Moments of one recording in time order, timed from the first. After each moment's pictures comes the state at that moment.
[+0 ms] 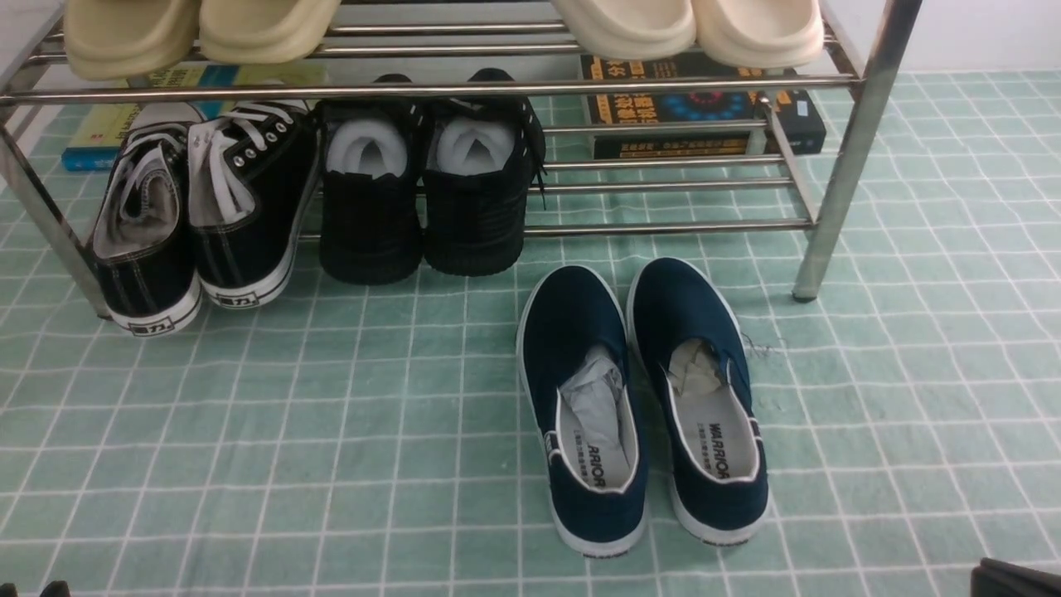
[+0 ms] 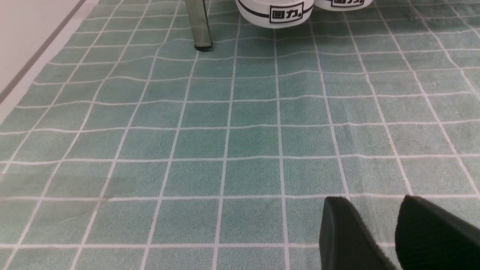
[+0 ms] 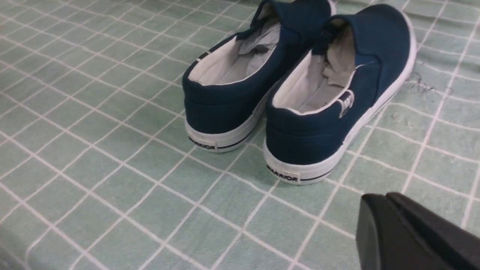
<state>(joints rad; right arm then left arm) 0.61 0.28 -0.09 0.02 0.22 0.13 -0.02 -0.01 0.02 0.16 0.38 -0.08</state>
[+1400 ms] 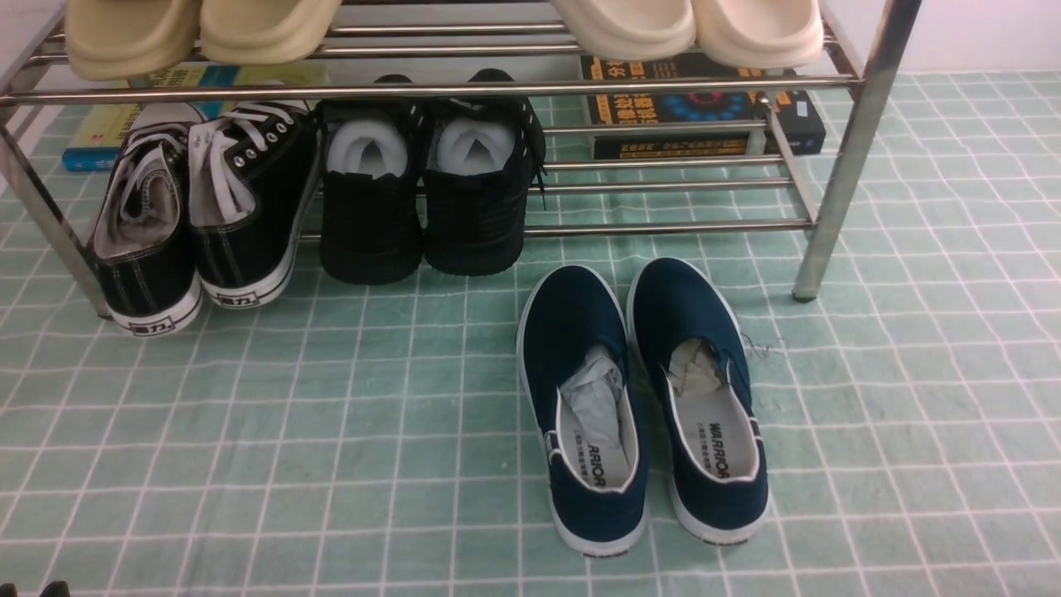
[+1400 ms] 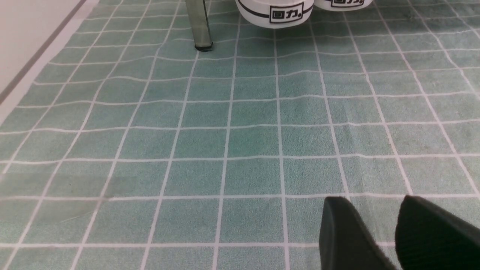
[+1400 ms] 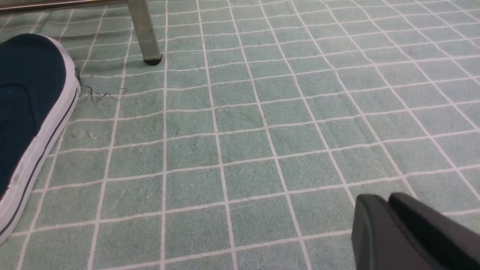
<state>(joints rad) -0.11 -0.01 0.01 -0.02 0.39 0.12 -0.02 -0.01 0.02 0.16 0.38 -0.08</state>
